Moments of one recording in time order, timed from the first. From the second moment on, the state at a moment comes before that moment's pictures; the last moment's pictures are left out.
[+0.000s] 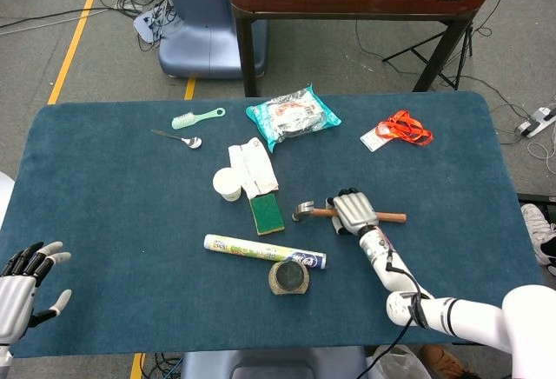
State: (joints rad) left arm -0.02 -1.06 0.02 -1.70 1.60 1.55 0.04; right arm 0.81 -1.59 0.13 -1.37 -0.78 0.82 -0.46
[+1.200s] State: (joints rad) left arm -0.02 -1.06 0.02 -1.70 1.60 1.55 0.05; right arm 0.78 -1.56 0.13 -1.39 -0.85 0.83 -0.36
